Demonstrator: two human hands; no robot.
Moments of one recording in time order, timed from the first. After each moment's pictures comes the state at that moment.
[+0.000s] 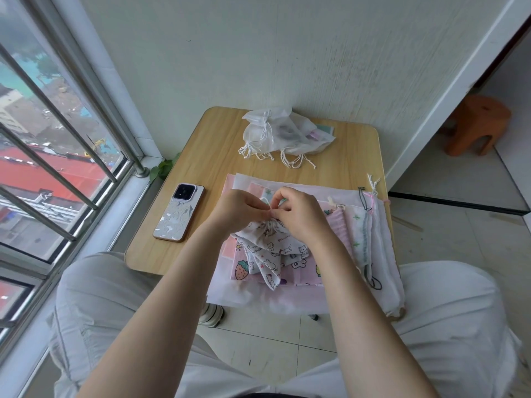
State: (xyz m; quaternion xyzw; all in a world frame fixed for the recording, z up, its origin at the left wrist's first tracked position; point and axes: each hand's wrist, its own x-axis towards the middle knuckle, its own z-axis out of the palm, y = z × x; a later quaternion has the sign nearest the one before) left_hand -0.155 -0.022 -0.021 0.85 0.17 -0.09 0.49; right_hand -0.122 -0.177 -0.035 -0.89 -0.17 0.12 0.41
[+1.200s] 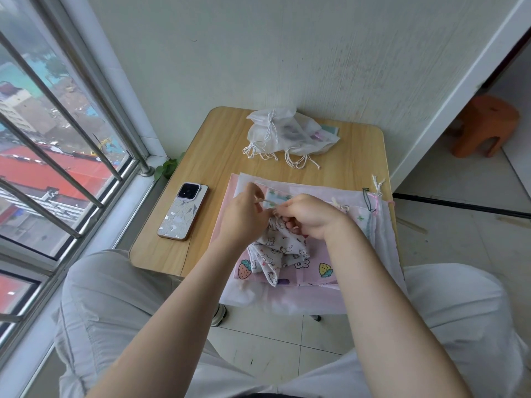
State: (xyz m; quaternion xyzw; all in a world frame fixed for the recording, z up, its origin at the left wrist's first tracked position) left_hand -0.162 -0.040 -0.041 0.93 0.14 0.06 0.34; right_hand -0.100 -0.178 -0.028 -0.75 -0.04 0.41 0.53
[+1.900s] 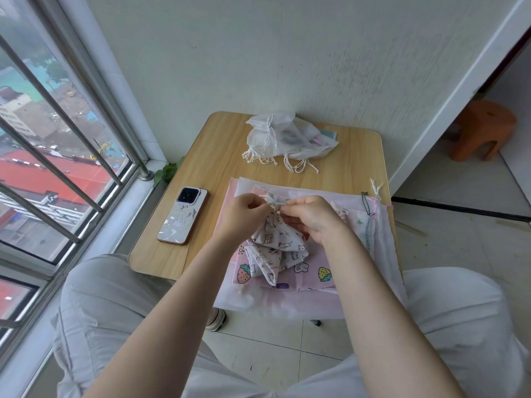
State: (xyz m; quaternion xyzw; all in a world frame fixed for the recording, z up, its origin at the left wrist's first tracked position) left_hand -0.158 -0.035 -0.036 0.84 0.19 0.02 0.51; right_hand -0.099 -0.182 -0.038 -0.70 0.05 0.30 0.64
